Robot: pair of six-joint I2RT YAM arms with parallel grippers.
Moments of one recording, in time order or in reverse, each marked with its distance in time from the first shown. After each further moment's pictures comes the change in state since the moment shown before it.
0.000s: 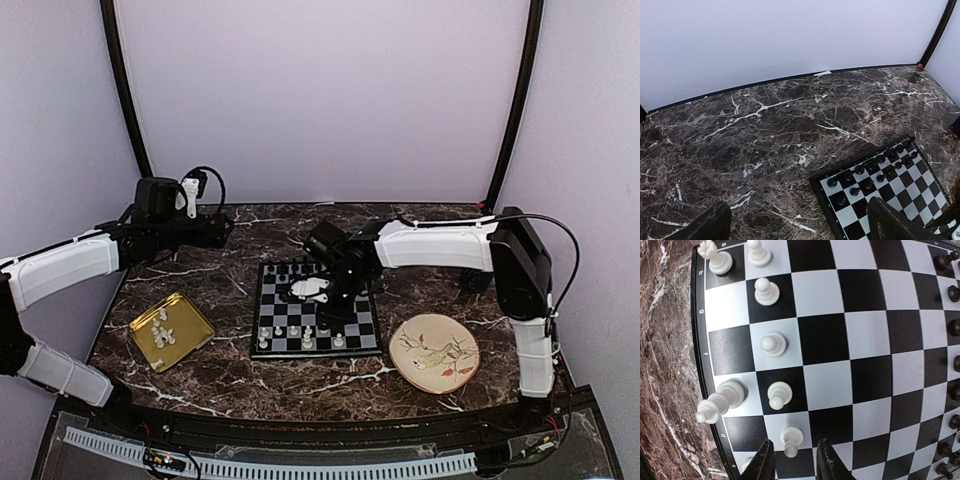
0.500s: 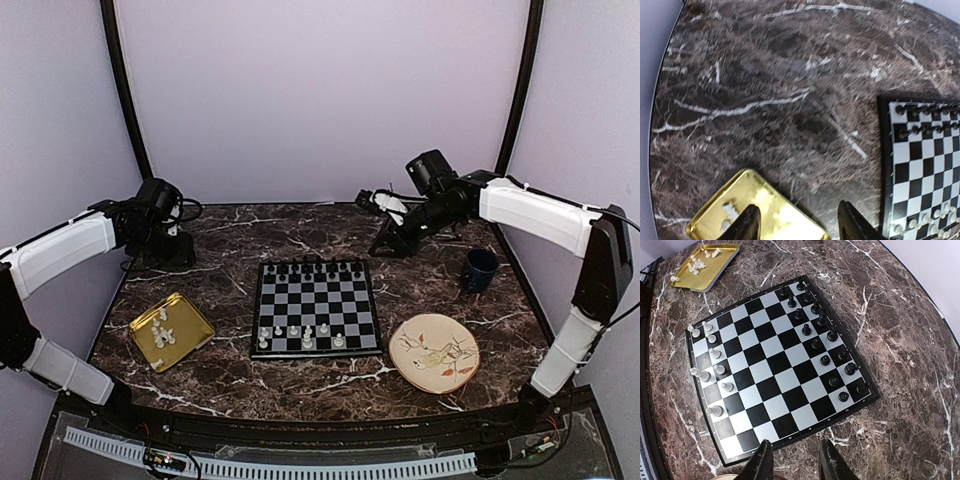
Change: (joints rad) left arm 0.071 0.068 0.180 -0.628 -0.122 -0.229; right arm -0.356 -0.402 -0.178 0.106 -0.239 0.050
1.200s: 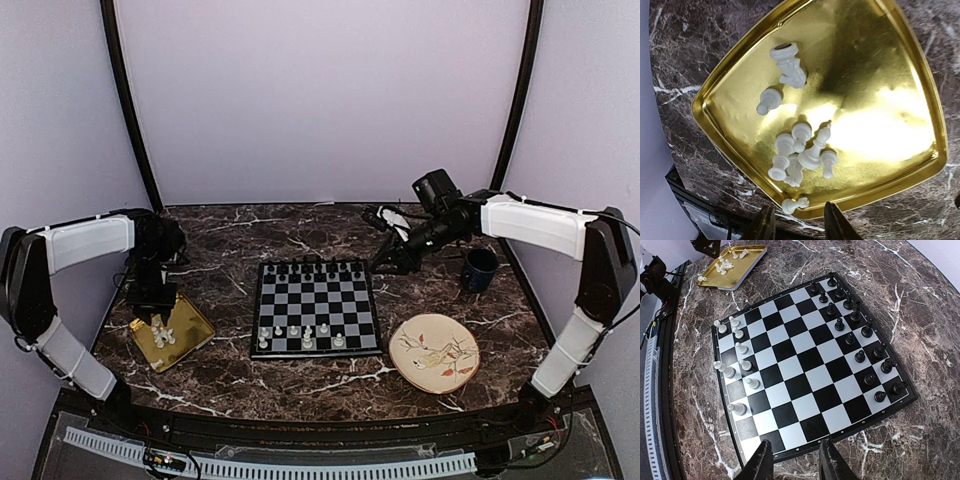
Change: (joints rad) left arm 0.069 0.163 -0.028 -0.532 0.001 -0.148; right arm -0.064 -0.044 -0.194 0.133 -0.204 0.013
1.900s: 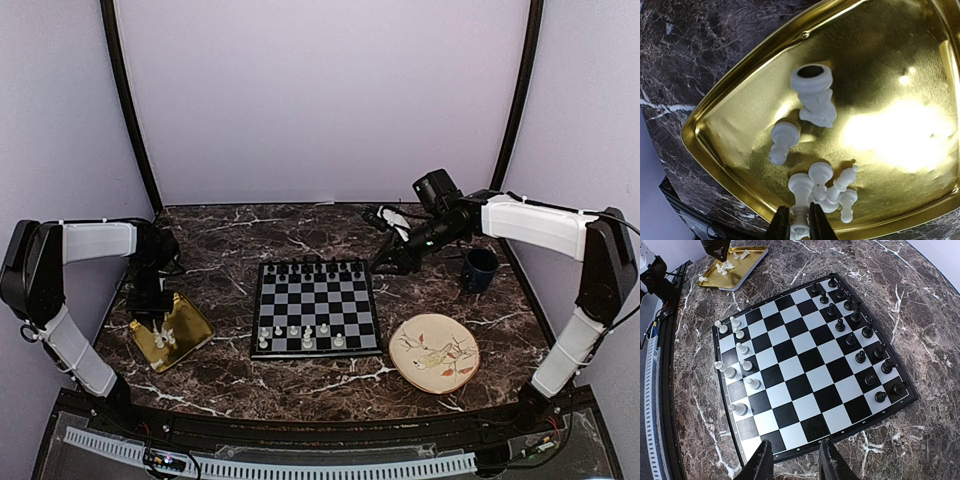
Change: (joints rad) left arm 0.102 0.094 -0.072 0.107 0.008 0.058; right arm 0.000 -0.004 -0.004 0.002 -0.003 0.000
